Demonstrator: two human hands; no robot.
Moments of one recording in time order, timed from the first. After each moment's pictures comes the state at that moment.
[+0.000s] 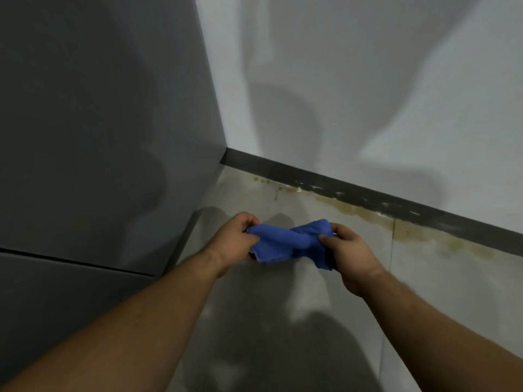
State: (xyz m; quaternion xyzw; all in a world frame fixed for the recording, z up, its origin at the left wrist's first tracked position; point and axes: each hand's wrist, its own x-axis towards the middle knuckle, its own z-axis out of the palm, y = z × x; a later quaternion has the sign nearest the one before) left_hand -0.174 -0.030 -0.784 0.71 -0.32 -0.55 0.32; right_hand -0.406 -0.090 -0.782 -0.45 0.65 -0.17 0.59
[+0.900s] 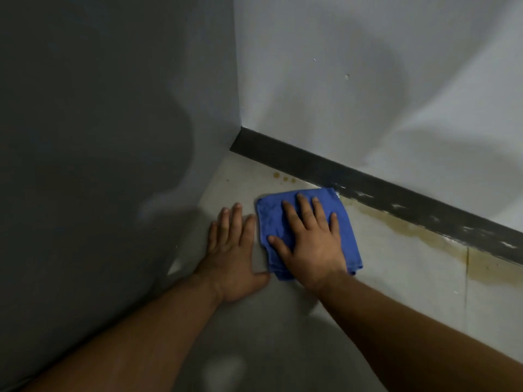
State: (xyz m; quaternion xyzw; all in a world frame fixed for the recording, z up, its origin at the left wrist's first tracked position) left_hand -0.114 -0.059 -0.945 0.75 -0.61 -0.25 -0.01; right_hand -0.283 -0.152 -0.939 -0.85 0.50 0.06 0.16
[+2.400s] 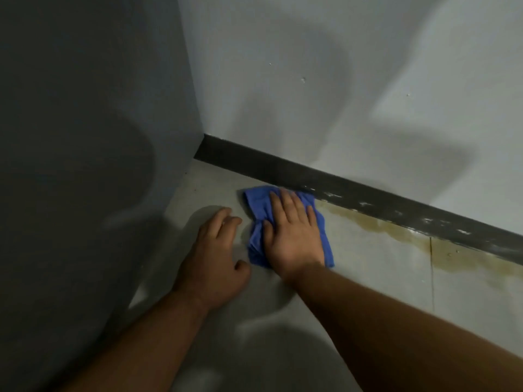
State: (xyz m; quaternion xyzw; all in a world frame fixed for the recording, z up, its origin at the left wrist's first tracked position) left_hand -0.130 -0.075 -0.916 0.74 -0.59 -0.24 0.20; right_hand -0.285 -0.173 -0.947 -0.83 0.54 0.00 0.13
